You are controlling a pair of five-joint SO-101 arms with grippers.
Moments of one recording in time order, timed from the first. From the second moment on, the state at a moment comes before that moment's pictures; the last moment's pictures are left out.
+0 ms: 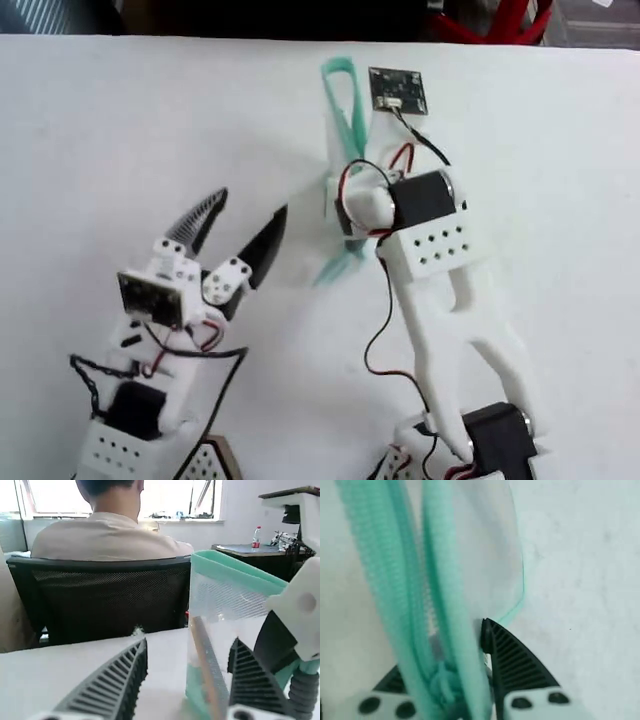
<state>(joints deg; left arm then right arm) 13.4 -99.1 88.4 18.9 0.3 -23.4 -15.0 4.9 83.4 -18.2</state>
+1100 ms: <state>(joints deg) 22.8 -65.3 83.1 -0.5 -16.1 -14.6 -14.8 2.5 81.8 -38.6</state>
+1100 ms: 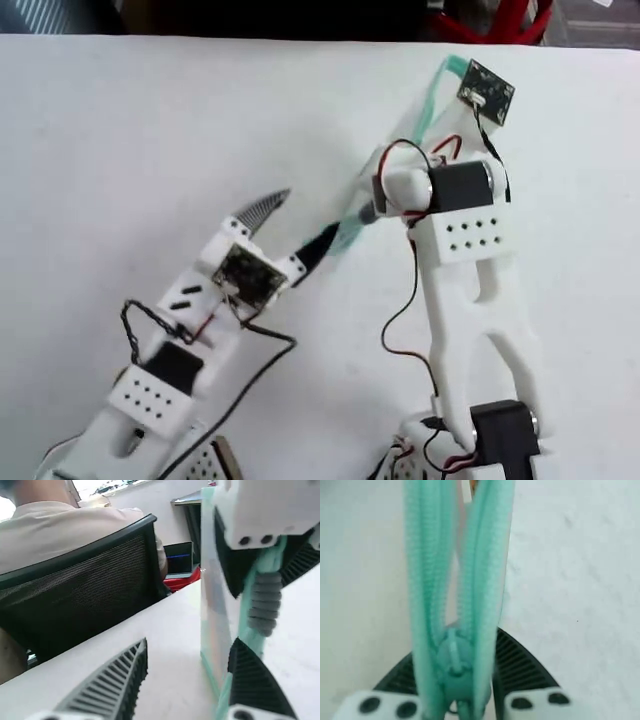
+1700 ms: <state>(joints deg) 27.9 -44.4 79.7 -12.8 -16.2 -15.2 -14.8 0.9 82.7 -37.4</state>
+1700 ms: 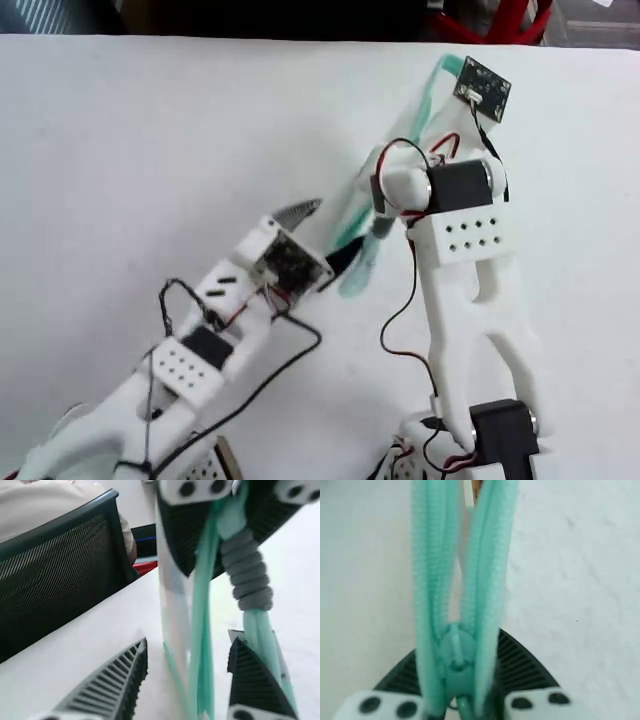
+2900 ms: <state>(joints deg) 29.5 -19.9 67.1 -26.9 -16.5 -16.5 -14.7 0.9 82.7 -30.5</state>
